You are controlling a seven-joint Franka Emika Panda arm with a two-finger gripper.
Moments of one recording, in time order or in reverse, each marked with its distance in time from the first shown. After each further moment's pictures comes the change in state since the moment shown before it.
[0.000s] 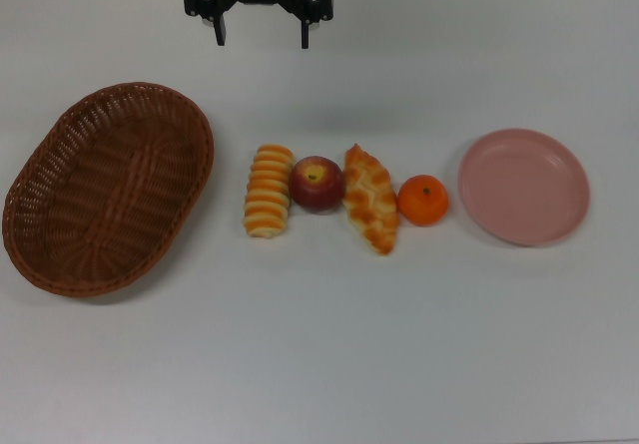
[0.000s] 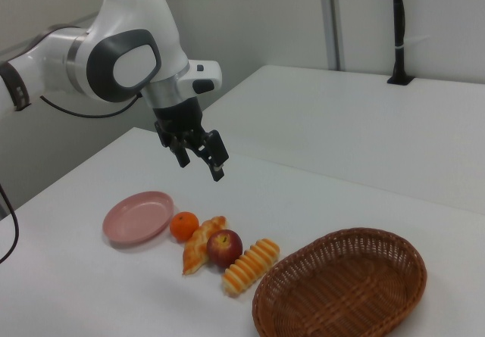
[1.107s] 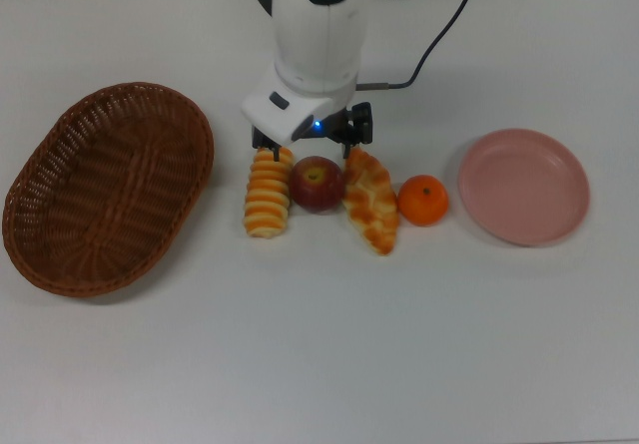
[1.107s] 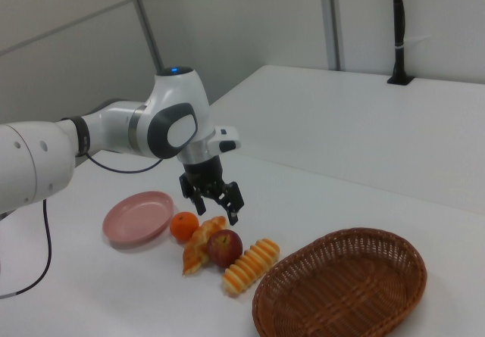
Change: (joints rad) arm 0.096 0.280 0.004 -0.045 -0.033 0.202 -0.008
